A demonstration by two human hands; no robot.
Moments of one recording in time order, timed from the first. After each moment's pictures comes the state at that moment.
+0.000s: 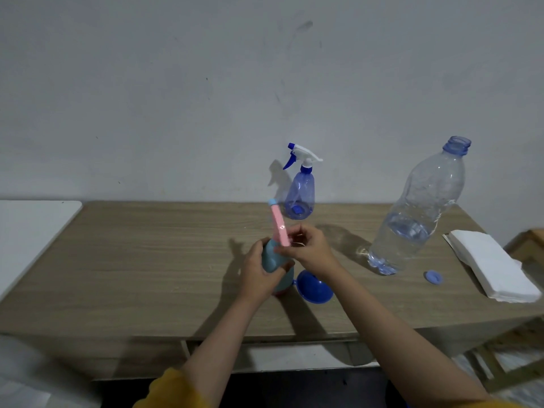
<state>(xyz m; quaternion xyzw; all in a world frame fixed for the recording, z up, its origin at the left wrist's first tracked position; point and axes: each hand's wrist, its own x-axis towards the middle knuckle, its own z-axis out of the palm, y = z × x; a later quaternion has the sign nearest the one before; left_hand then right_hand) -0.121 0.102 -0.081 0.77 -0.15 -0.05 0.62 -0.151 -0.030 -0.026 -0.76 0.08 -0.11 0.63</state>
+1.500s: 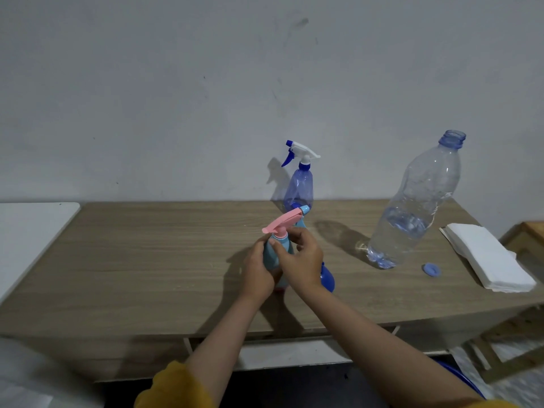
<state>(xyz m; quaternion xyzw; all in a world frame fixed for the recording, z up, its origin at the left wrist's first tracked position) -0.126 0.104 -0.074 0.78 -0.16 -0.04 0.61 -0.163 0.021 -0.043 -0.77 0.18 -0.32 0.52</state>
